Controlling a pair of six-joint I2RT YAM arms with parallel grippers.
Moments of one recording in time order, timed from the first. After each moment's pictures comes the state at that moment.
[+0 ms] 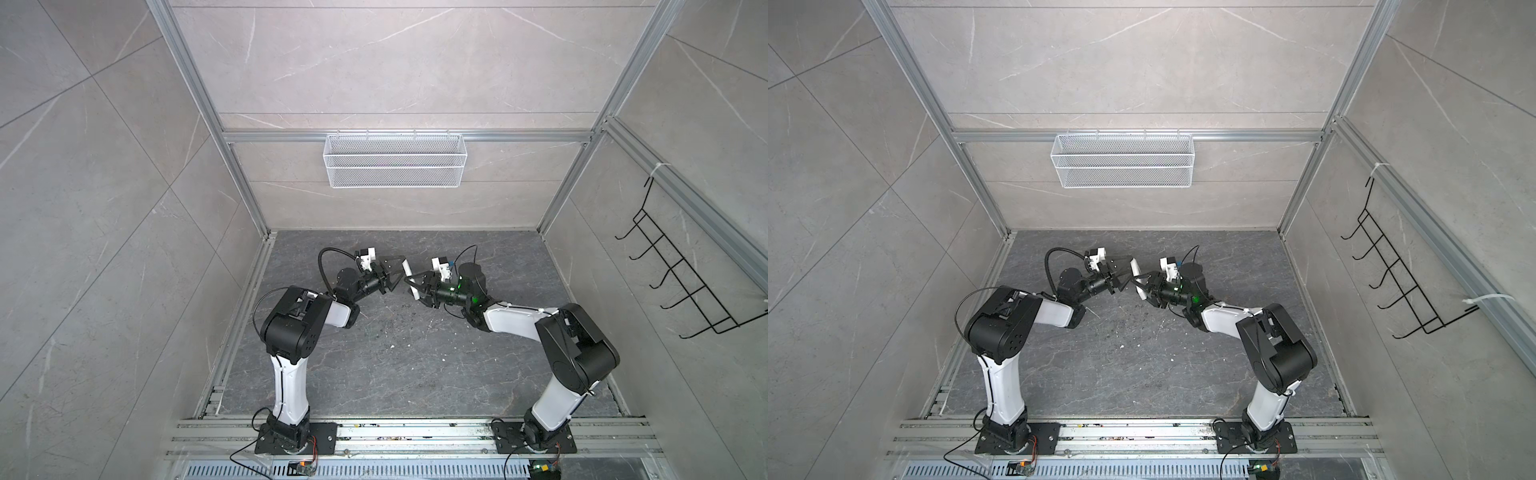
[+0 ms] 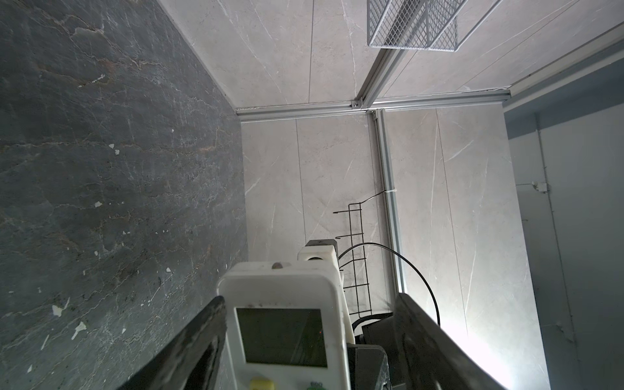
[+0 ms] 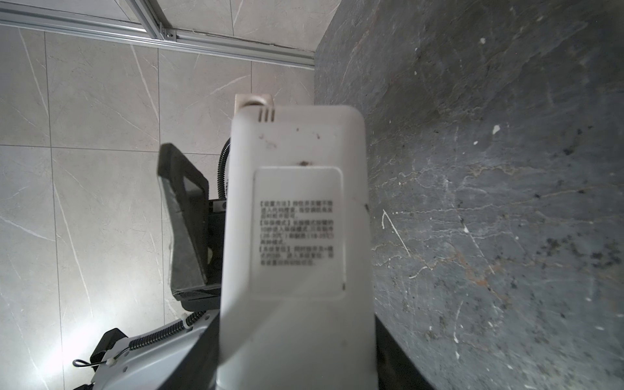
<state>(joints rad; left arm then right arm) -0.42 2.00 0.89 1.25 0.66 -1.56 0.47 1.74 0.87 0.63 -0.69 1.27</state>
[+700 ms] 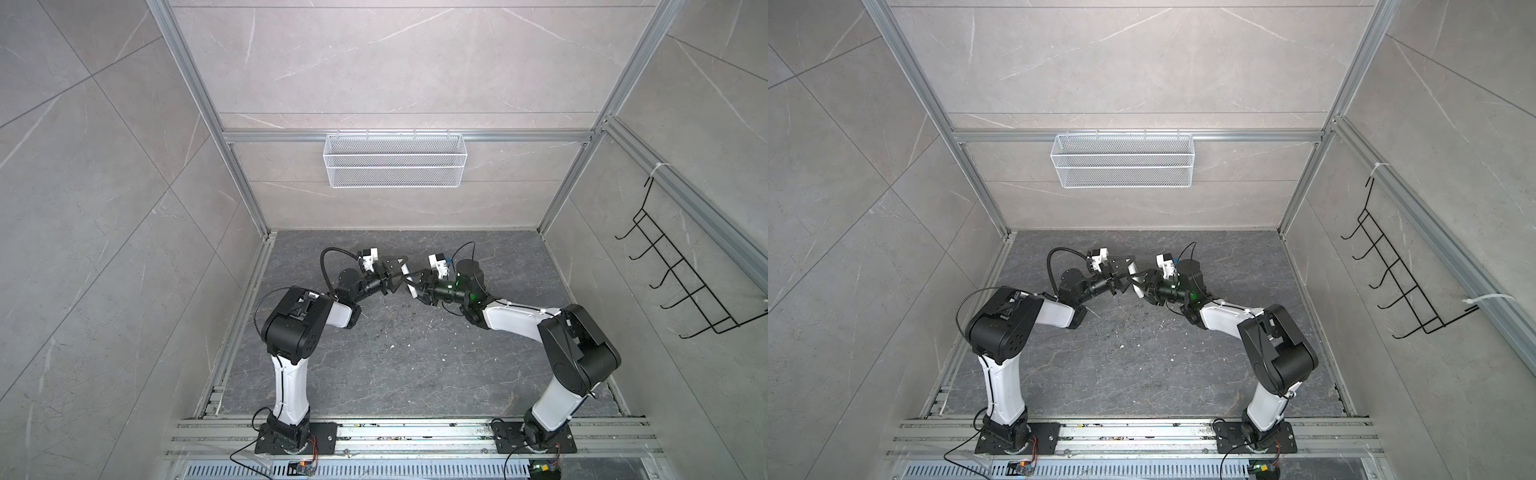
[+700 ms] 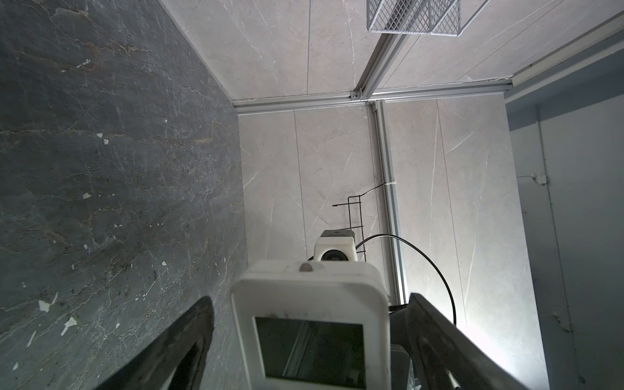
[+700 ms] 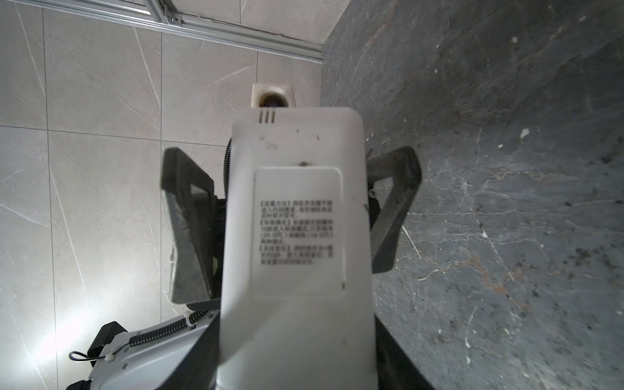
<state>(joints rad) -0.43 2.00 0.89 1.26 0.67 -1.56 0.49 1.73 0.91 0.59 -0.70 1.24</state>
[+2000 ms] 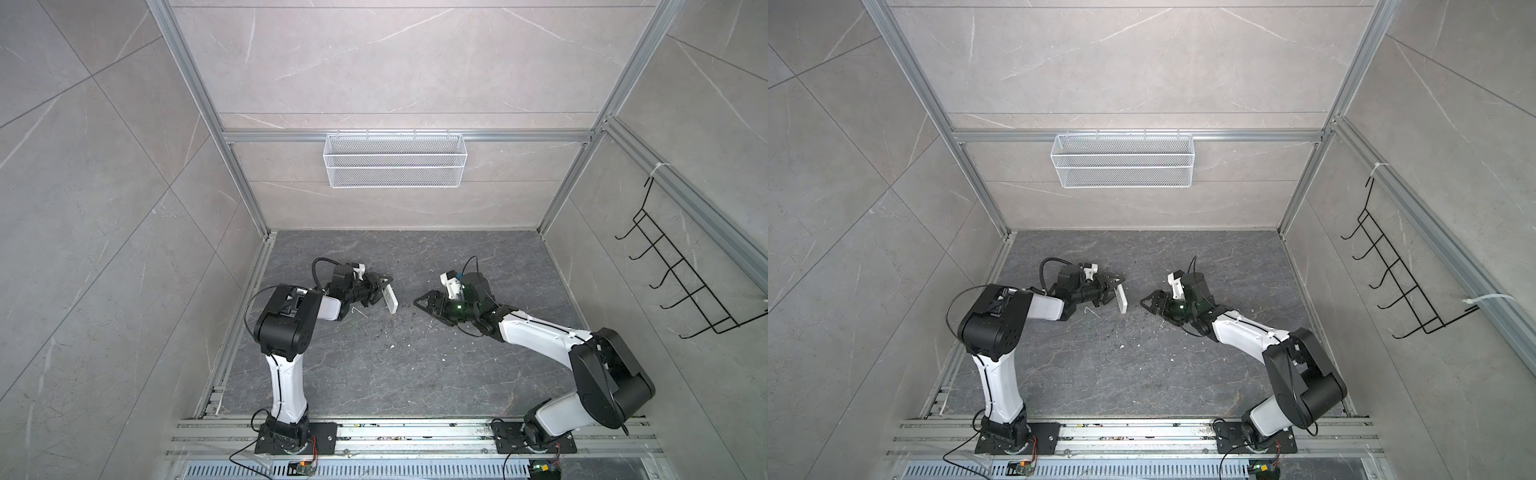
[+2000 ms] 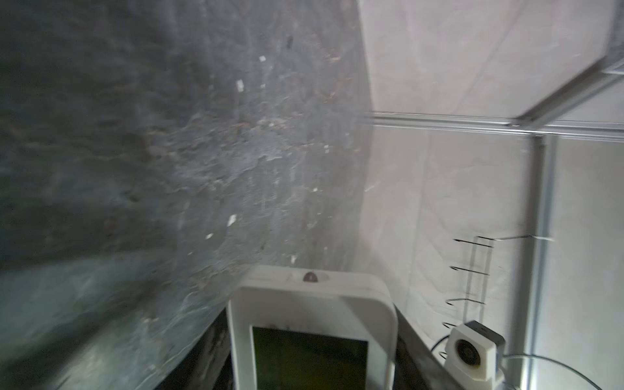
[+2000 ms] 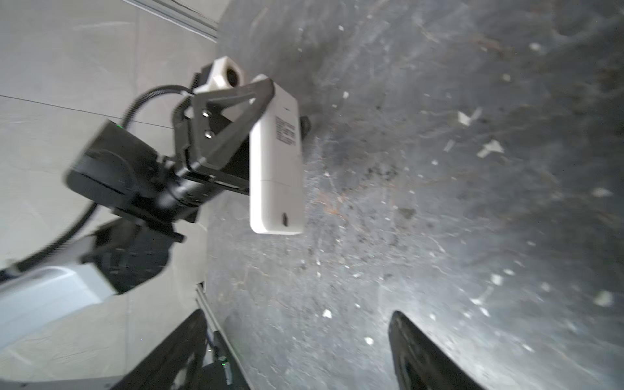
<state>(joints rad) -0.33 1.97 0.98 0.41 0.66 -1.08 0.50 1.52 0.78 0.07 -0.47 0.82</state>
